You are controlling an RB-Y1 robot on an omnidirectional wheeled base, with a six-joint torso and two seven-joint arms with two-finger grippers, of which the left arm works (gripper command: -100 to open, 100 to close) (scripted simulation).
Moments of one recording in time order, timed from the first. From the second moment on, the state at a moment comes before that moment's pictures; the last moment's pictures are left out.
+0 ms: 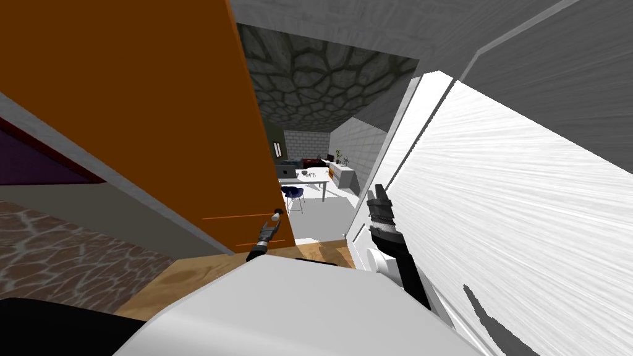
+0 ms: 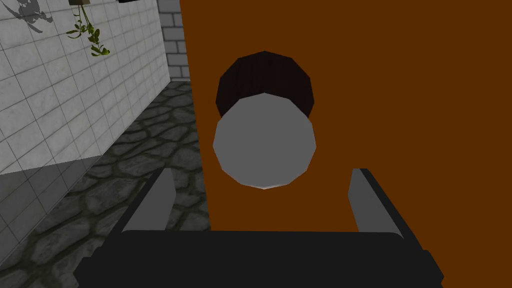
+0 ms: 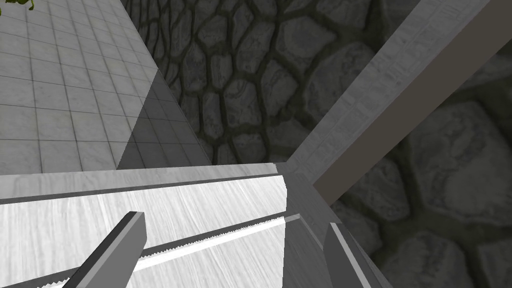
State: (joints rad) arm 0.17 0.12 0.37 -0.91 -0.31 -0.83 -1.19
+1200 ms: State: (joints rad) arm 0.17 0.13 0.38 -0.89 -0.28 -0.84 -1.12
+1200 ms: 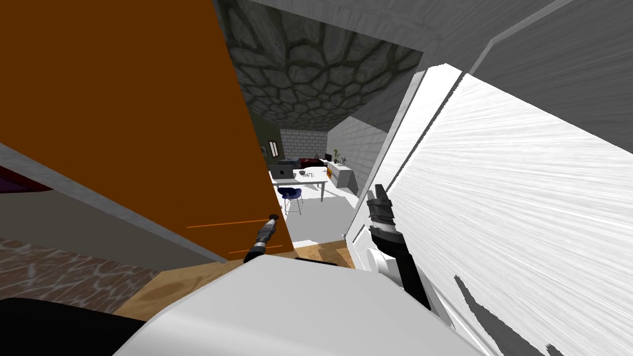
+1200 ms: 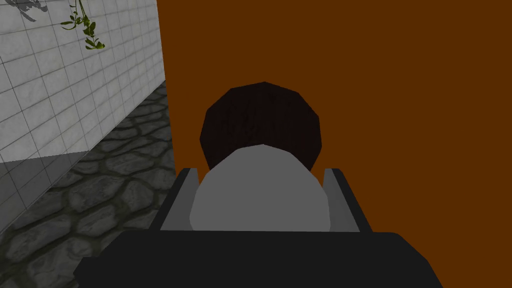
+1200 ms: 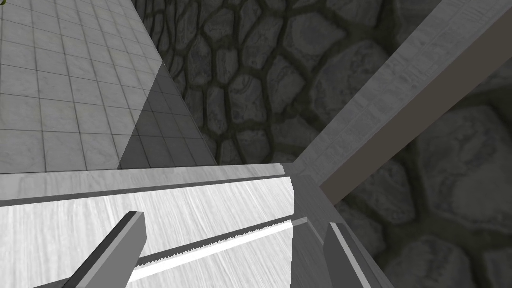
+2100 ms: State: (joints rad) arm 0.16 0.15 0.35 -0.88 -0.20 -0.84 -0.90
